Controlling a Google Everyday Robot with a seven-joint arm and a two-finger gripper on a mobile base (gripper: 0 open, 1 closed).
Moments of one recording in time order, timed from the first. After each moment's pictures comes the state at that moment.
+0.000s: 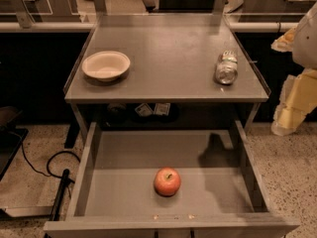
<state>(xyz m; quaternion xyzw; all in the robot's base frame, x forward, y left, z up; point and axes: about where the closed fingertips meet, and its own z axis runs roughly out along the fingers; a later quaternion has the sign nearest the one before) 0.438 -0.216 0.979 -0.60 0.78 -0.04 0.16</state>
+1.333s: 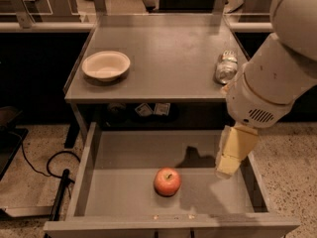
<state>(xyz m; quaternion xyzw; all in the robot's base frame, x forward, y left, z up) 0.412 -0.132 0.891 -0.62 0.77 0.01 0.14</state>
